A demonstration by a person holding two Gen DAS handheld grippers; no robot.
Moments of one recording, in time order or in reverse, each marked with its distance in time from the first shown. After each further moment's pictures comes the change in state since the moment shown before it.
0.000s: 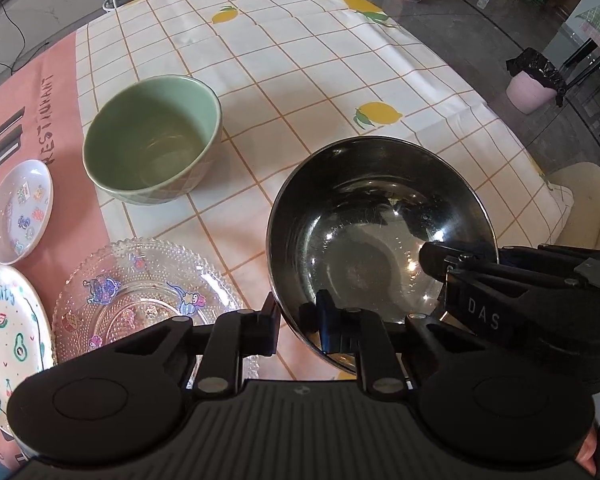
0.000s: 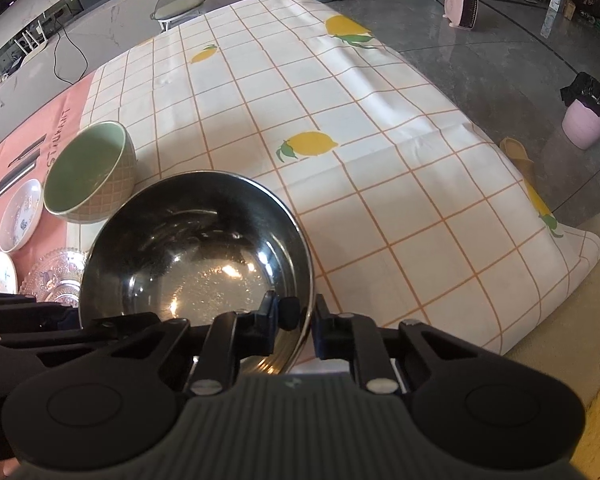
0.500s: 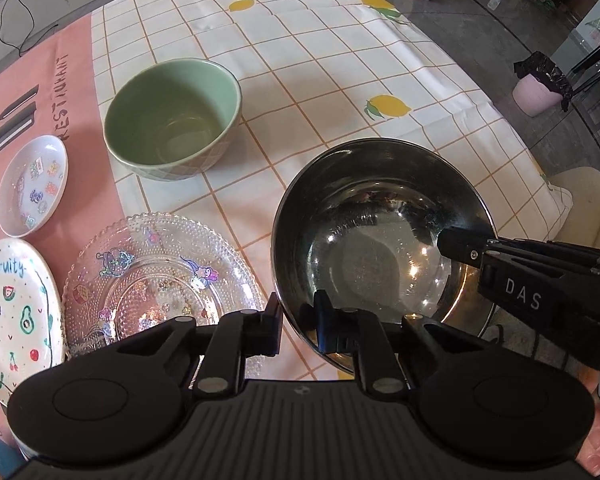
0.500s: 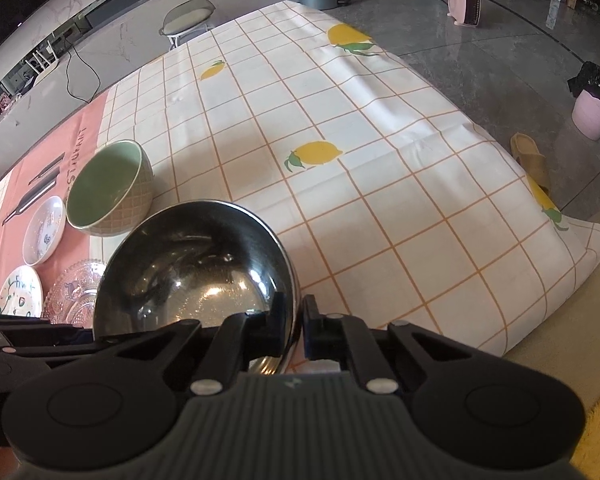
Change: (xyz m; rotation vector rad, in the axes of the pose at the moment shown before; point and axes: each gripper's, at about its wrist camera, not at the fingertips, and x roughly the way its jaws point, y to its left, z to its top) left arm -0.012 0.009 -0.007 -0.047 0.017 -0.001; right arm -0.014 -0.008 -0.001 0.037 -0.024 0.069
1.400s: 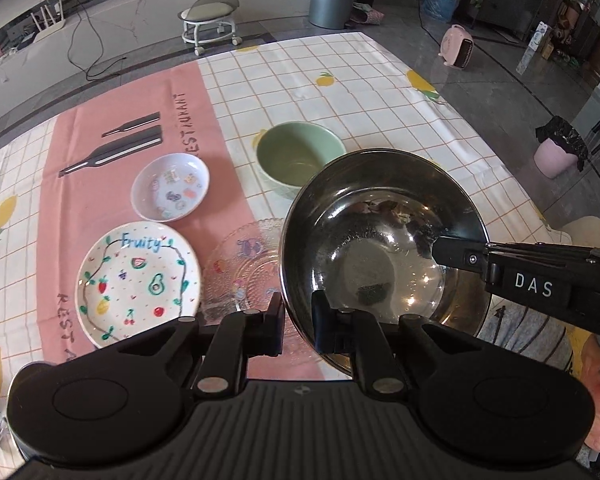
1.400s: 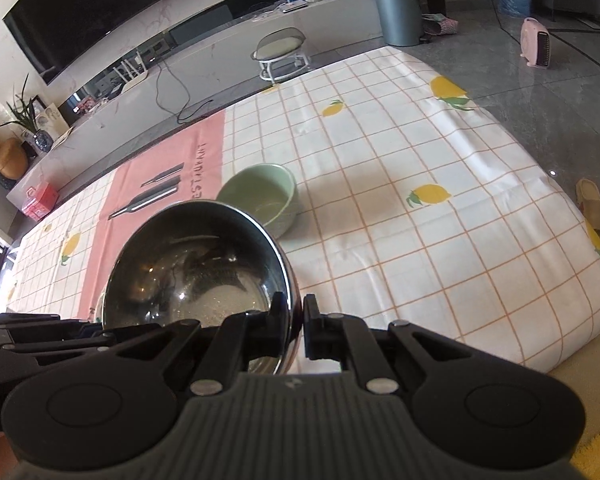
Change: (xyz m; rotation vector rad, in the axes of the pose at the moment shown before) left arm -0.108 0.049 -0.054 -0.105 -0.192 0.098; right arm -0.069 0.061 -0.013 -0.110 -0.081 0.231
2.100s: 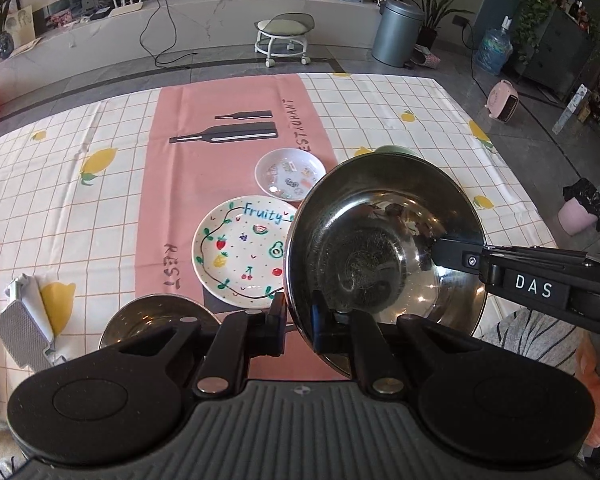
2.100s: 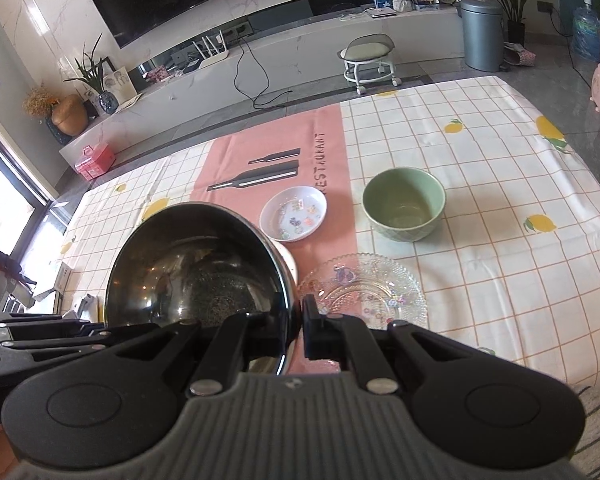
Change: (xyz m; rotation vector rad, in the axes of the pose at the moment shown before) left arm -0.067 0.093 -0.049 -0.187 -0.080 0.037; right arm -0.016 0.119 -0.019 -0.173 0.002 0.119
